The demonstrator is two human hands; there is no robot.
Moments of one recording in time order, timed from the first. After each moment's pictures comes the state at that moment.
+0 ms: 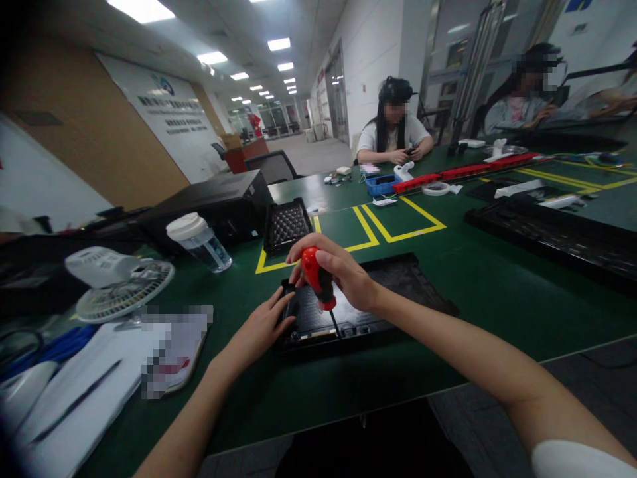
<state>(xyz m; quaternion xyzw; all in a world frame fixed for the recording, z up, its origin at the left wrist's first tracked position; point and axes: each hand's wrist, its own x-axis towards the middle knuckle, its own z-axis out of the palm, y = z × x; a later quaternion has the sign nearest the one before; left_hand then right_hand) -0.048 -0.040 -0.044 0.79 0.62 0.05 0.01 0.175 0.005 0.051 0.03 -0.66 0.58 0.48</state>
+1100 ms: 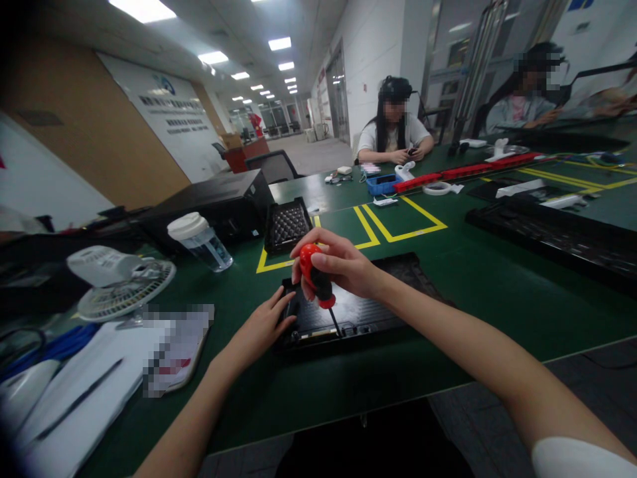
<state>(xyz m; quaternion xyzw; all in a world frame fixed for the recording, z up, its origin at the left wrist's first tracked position) -0.048 -0.042 -0.044 0.79 0.61 0.06 0.01 0.183 0.016 0.056 0.08 -0.62 0.69 0.37</state>
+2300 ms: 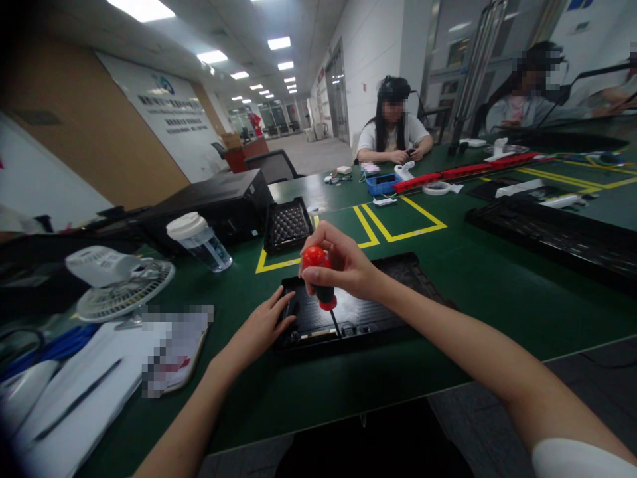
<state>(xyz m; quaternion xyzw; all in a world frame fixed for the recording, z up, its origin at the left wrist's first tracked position) -0.047 -0.042 -0.041 0.78 0.62 0.06 0.03 0.187 0.012 0.058 0.04 -0.69 0.56 0.45</state>
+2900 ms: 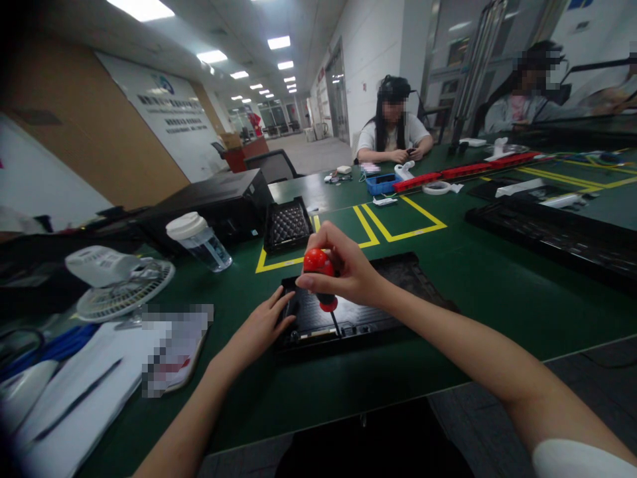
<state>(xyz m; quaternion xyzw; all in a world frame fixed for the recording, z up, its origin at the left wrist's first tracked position) -0.048 -0.040 -0.044 0.79 0.61 0.06 0.02 0.186 0.007 0.057 -0.02 -0.72 0.48 0.51</state>
